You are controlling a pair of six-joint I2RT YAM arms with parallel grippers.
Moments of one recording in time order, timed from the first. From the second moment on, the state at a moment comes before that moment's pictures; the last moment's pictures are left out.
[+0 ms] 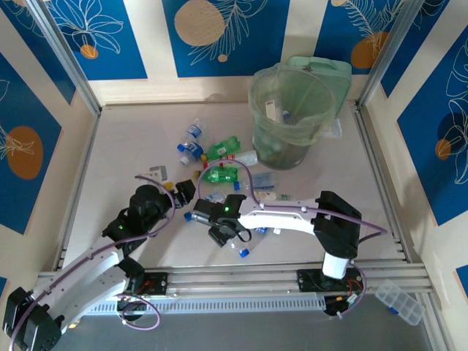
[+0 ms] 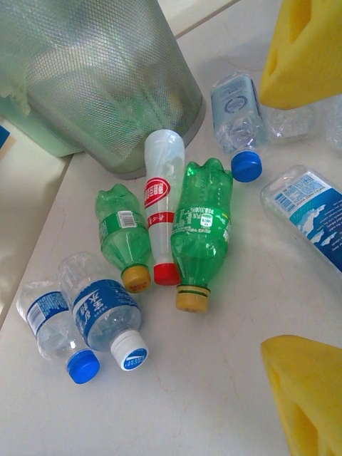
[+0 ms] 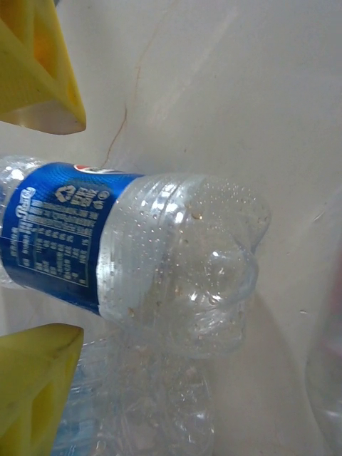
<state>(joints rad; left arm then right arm) -0.61 0.73 0.44 -0.07 -0.16 -0.65 1.23 1.77 1.28 -0.94 0.23 0.46</state>
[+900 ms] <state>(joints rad) -0.61 0.71 0.44 -0.08 -0.17 -0.65 1.16 1.85 1.23 -0.83 0.10 0.43</state>
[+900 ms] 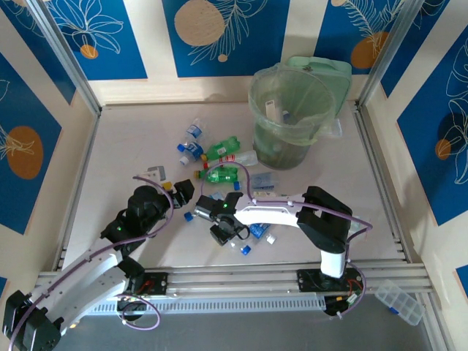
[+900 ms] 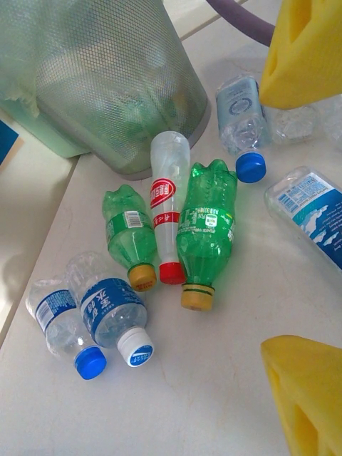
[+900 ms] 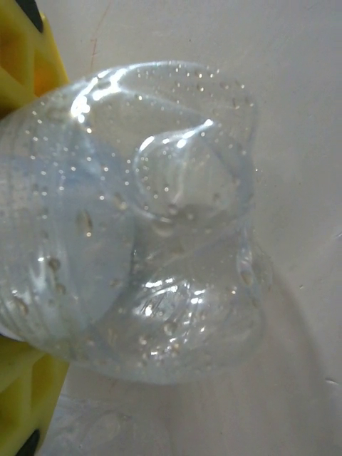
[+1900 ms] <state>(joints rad) -0.61 0.70 0.44 -0.08 -0.16 -0.63 1.11 1.28 1.13 -0.72 0.19 0.32</state>
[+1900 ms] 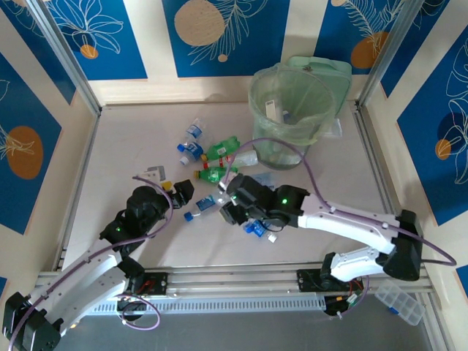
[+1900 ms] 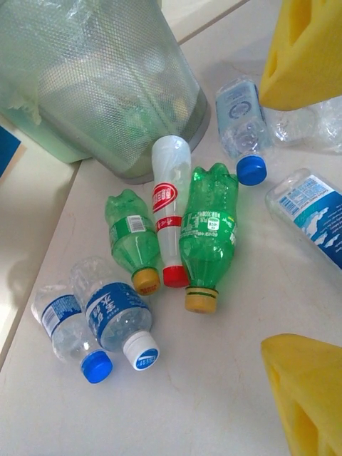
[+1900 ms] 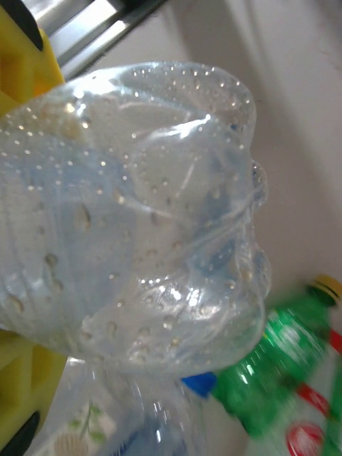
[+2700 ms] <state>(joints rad) -0.61 0.70 0.44 -0.08 -0.10 -0.63 0.57 1.41 1.75 -0.69 0.26 0.19</state>
